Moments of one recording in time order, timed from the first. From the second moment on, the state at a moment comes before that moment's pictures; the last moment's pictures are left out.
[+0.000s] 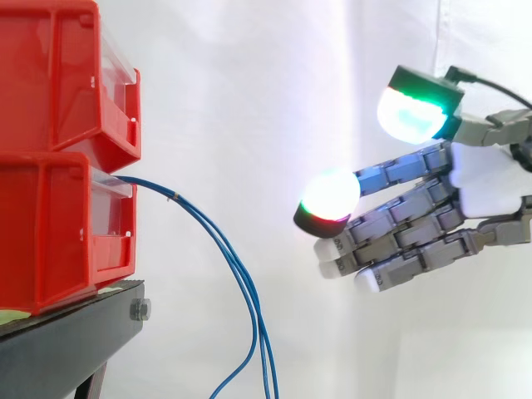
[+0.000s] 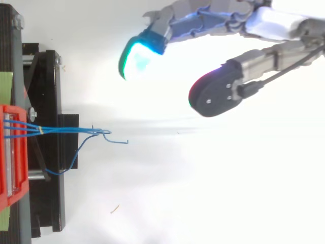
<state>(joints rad) 0.03 -2.09 -1.37 -2.92 -1.41 -0.14</state>
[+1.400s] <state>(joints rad) 0.06 -2.30 -1.27 -2.74 -1.43 -0.06</state>
